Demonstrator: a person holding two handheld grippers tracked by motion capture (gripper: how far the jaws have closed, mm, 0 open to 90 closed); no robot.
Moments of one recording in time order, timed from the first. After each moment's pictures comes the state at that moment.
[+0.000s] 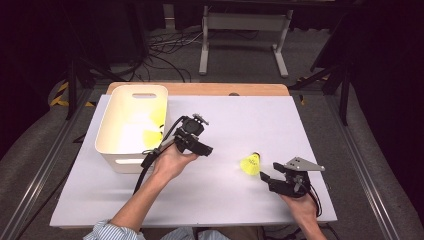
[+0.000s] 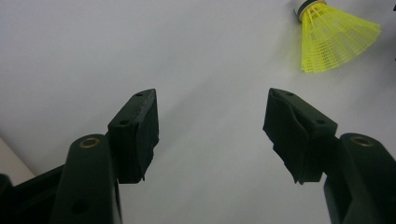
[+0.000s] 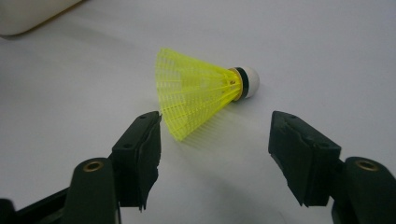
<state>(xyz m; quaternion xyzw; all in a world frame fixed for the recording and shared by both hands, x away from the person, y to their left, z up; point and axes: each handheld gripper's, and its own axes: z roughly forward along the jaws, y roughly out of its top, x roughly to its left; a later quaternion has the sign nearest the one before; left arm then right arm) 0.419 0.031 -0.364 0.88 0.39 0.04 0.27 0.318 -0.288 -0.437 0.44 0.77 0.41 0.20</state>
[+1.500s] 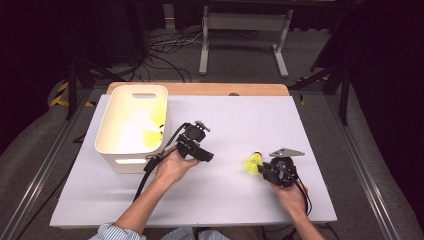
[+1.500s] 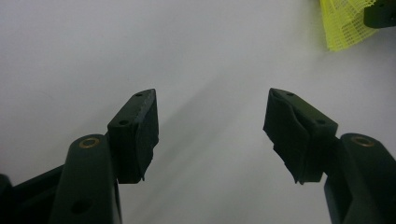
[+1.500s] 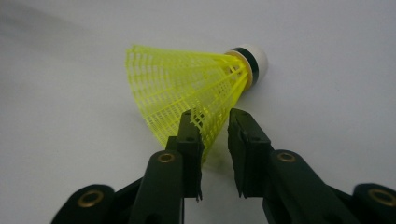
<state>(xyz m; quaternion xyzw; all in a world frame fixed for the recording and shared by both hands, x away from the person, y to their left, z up) 0.420 0.027 -0.387 0.88 0.39 0.03 0.26 0.351 -0.263 -0.441 0.50 0.79 0.32 0.18</state>
